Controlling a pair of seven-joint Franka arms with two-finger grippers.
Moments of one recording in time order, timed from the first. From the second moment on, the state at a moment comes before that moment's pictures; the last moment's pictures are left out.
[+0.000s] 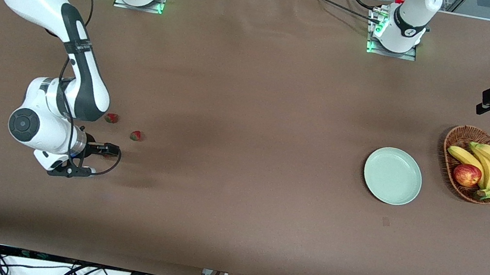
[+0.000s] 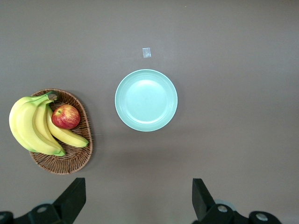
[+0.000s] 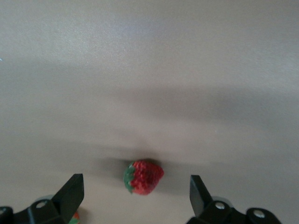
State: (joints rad) left arm -0.05 -0.03 0.08 -1.60 -0.04 1.52 0.05; right arm 0.03 0.75 0.09 -1.53 -0.01 2.20 -0.05
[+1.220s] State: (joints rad) left arm -0.05 -0.03 0.08 -1.60 -0.04 1.52 0.05; right arm 0.03 0.79 0.08 -1.54 -0.03 2.25 -0.08
